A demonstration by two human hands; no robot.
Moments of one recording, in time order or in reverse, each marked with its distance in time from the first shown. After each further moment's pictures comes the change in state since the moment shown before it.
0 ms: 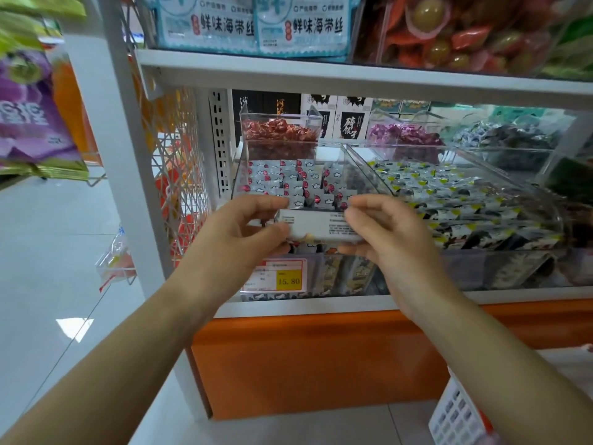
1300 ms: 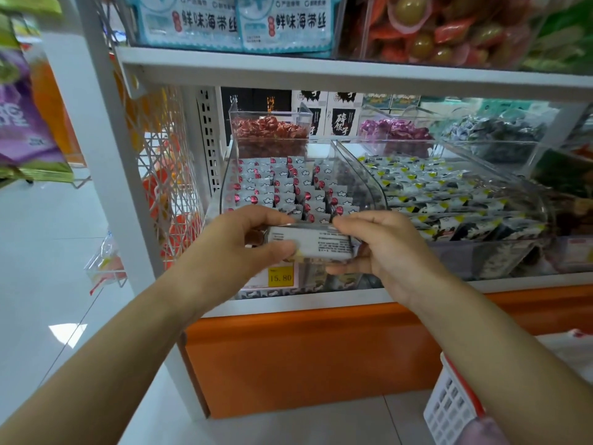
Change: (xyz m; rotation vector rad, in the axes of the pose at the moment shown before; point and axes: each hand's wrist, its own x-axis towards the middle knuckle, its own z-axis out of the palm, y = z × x) left_hand 0.001 0.003 -0.001 0.286 -0.165 -0.027; right_hand 0.004 -0.004 -0.006 0.113 -0.099 0.271
